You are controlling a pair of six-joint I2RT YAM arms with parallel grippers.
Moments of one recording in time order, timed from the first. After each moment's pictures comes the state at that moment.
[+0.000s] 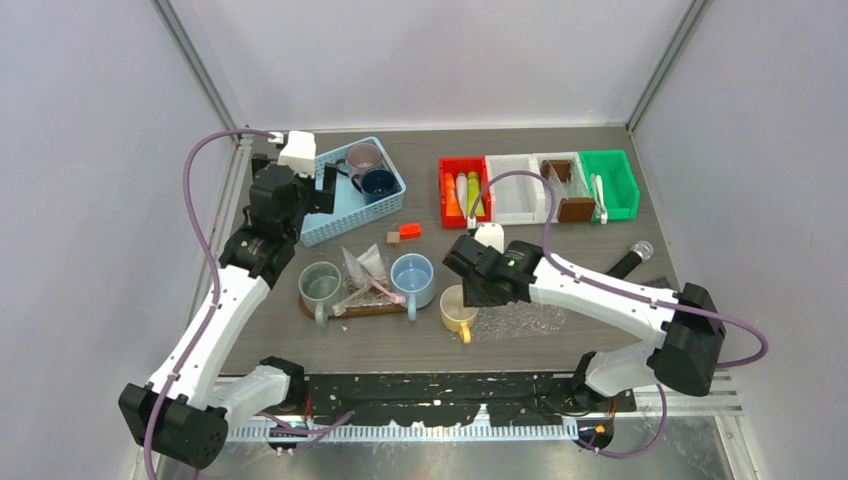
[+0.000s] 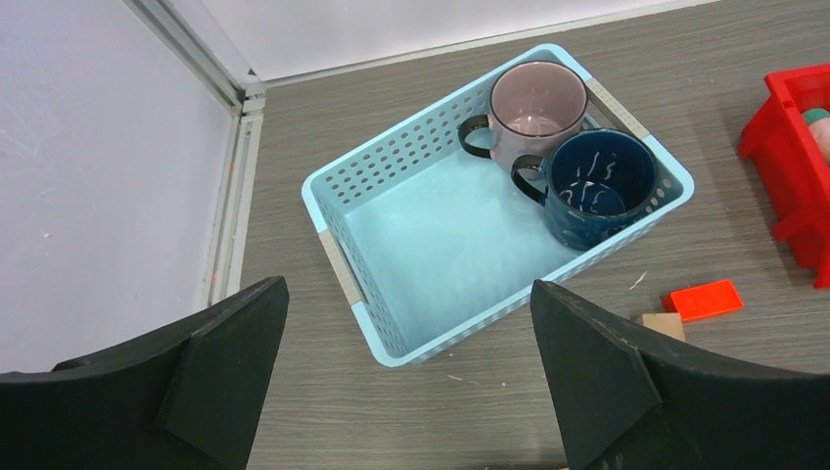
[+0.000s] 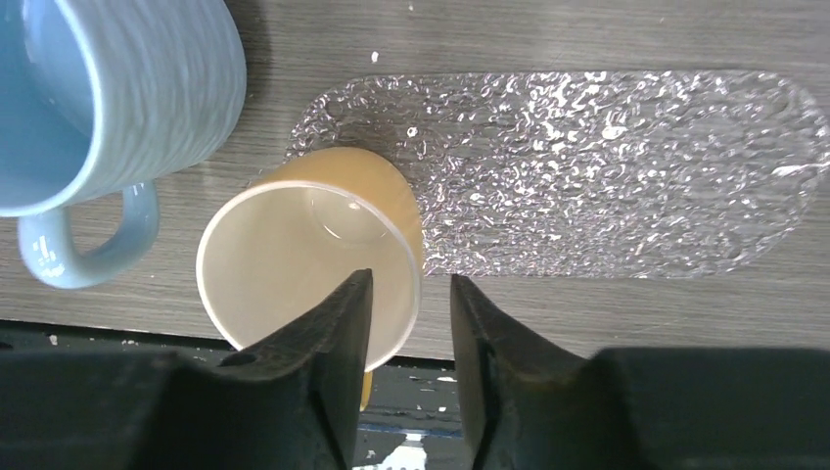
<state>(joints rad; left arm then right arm) -0.31 1.03 1.05 -0.28 -0.36 0.12 1.00 1.39 1.09 -0.94 0.34 0.89</state>
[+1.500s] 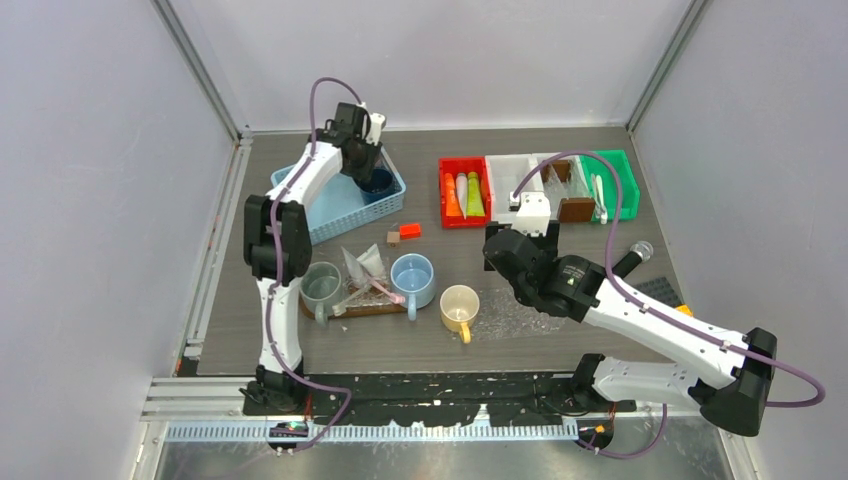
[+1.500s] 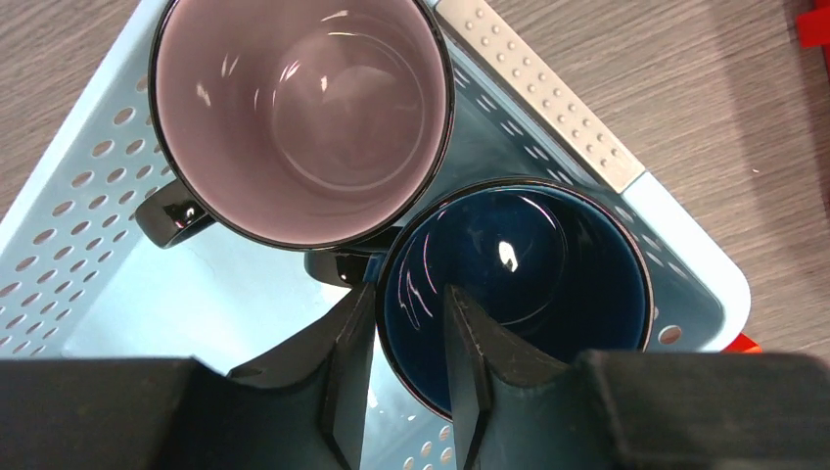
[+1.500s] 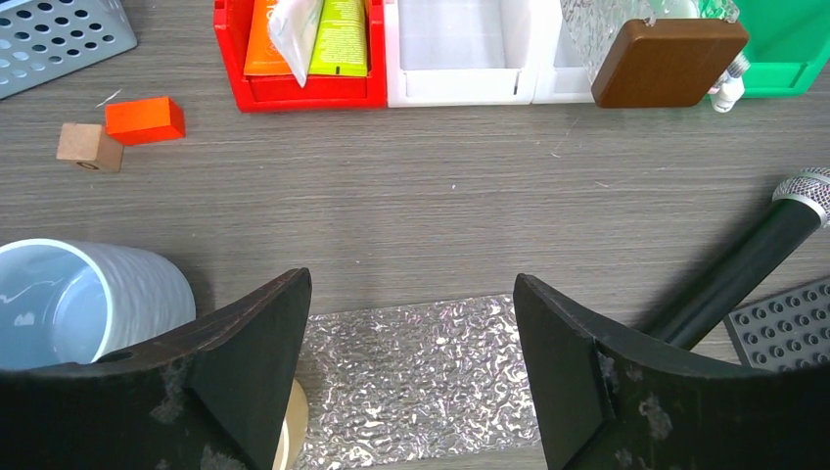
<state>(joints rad) -0.26 2.17 1.93 -0.68 0.03 0.13 0.97 1.06 0.99 -0.71 0.85 0.61</state>
